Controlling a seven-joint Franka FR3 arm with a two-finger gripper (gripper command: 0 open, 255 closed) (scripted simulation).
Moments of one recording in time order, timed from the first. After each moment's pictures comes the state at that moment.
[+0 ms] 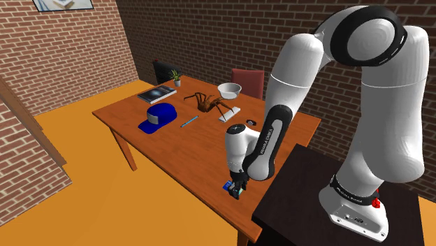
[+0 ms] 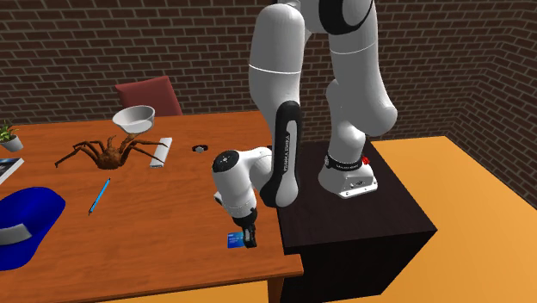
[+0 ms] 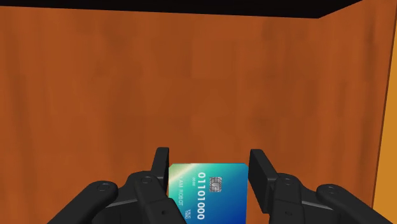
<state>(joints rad) 0.22 0.36 0.21 -2.62 0.04 2.85 0.39</state>
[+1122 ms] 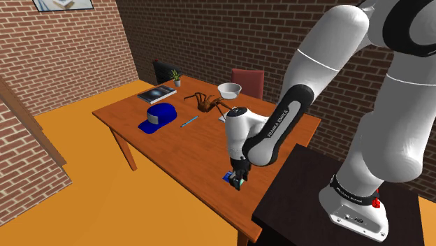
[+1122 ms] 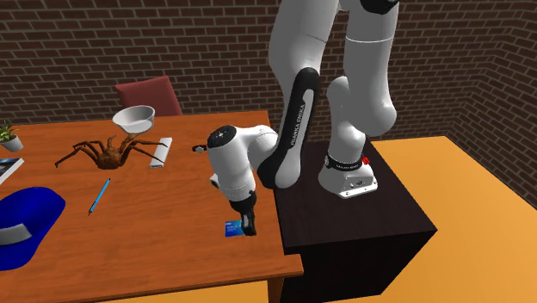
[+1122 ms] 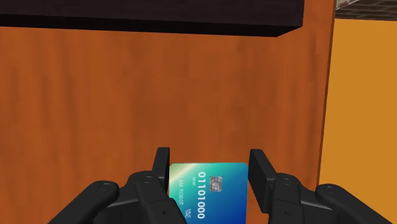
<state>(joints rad) 0.18 0.12 0.27 -2.66 0.12 2.65 0.34</state>
